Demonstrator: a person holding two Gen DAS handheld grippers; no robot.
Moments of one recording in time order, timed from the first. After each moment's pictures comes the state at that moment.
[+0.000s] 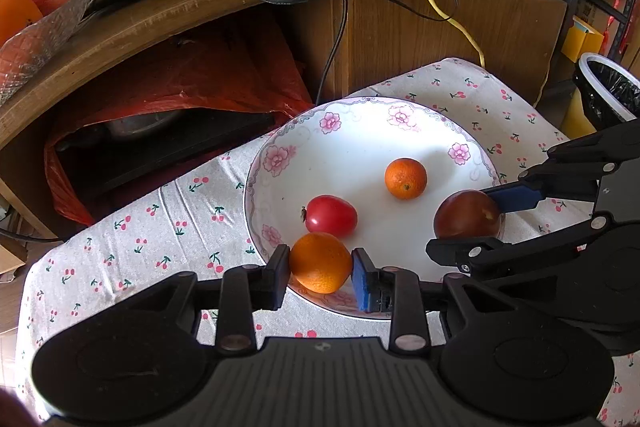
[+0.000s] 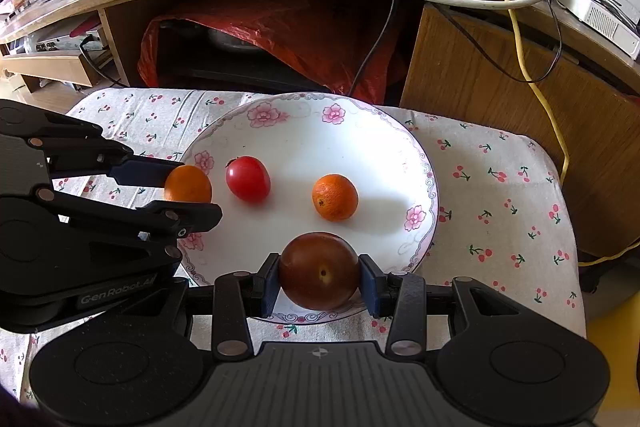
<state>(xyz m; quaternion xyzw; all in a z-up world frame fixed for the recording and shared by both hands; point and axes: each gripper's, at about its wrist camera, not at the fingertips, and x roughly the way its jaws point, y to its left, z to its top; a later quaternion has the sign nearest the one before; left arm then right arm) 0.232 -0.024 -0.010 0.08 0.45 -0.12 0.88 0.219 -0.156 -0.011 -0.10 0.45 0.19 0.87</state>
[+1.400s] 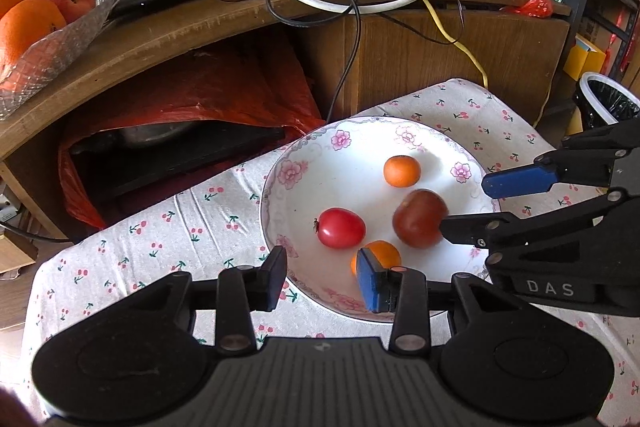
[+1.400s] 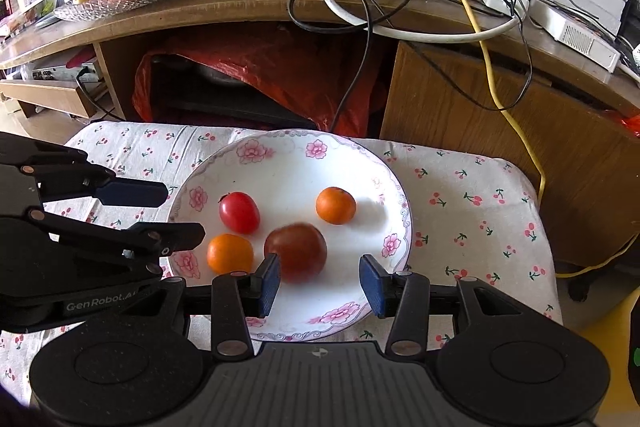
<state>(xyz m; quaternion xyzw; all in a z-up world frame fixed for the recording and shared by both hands) 0.224 -0.014 0.004 0.07 0.43 -0.11 0.89 0.213 -0.164 0.006 -0.08 0.42 0.18 0.89</state>
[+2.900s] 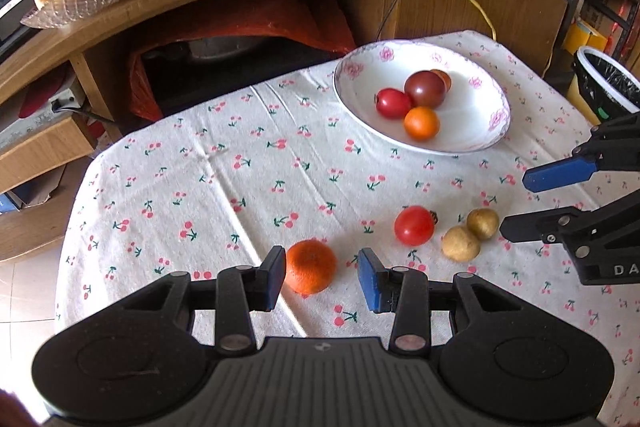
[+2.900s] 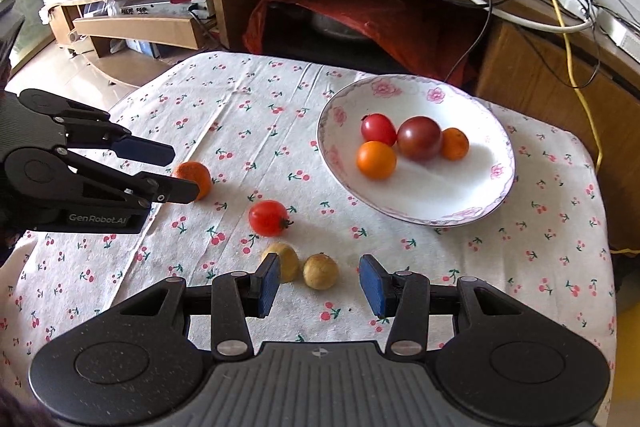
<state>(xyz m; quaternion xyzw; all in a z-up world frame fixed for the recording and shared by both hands) 0.129 0.060 -0.006 0.05 0.46 -0.09 0.88 0.130 -0.130 0.009 -0.11 0.45 0.27 0.84</state>
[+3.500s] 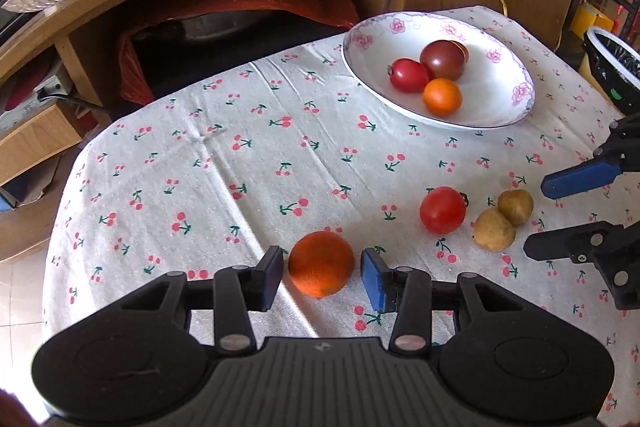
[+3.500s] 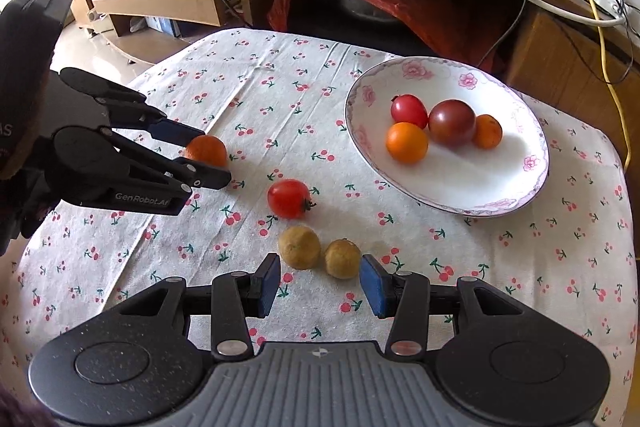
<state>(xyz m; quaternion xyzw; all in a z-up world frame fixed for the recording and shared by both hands) 0.144 0.062 -0.032 0.07 0.48 -0.09 0.87 0.130 -0.122 -0.005 -0.13 0.46 0.30 0.83</state>
